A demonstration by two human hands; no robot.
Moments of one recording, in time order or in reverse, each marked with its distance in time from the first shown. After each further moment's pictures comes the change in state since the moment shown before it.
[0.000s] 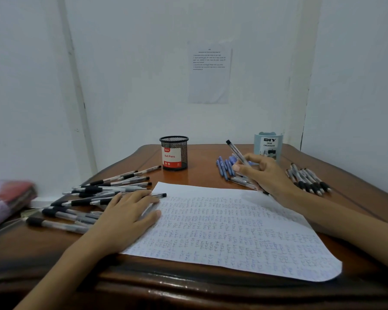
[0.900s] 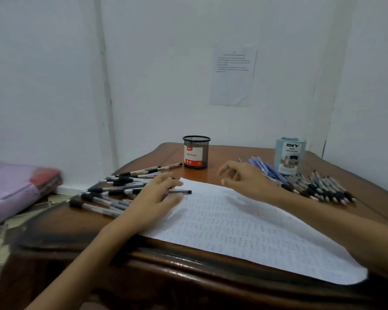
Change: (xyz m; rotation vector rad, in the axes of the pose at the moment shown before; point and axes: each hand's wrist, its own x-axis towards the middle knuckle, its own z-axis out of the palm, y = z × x) left_hand -0.005 0.003 -0.007 -0.441 0.210 0.013; right_hand 0.020 -0.020 0.060 -0.584 -0.227 -0.209
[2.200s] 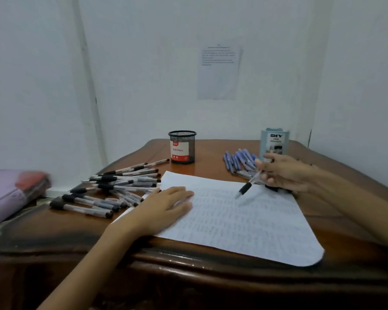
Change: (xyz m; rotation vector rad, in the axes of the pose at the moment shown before) left_hand 0.009 0.026 0.022 0.212 -0.349 0.062; right_hand -0.036 0.055 -0.058 1.049 0.025 0.600
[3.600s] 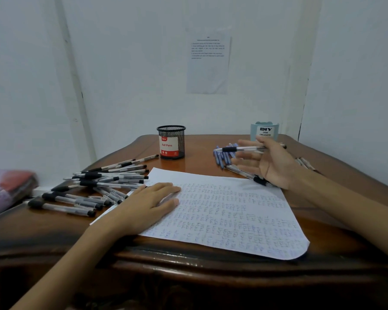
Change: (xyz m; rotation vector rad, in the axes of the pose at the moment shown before) left_hand -0.003 0.003 -0.001 0.031 0.011 -0.007; right_hand -0.007 0.003 0.007 0.325 -0.040 -0.113
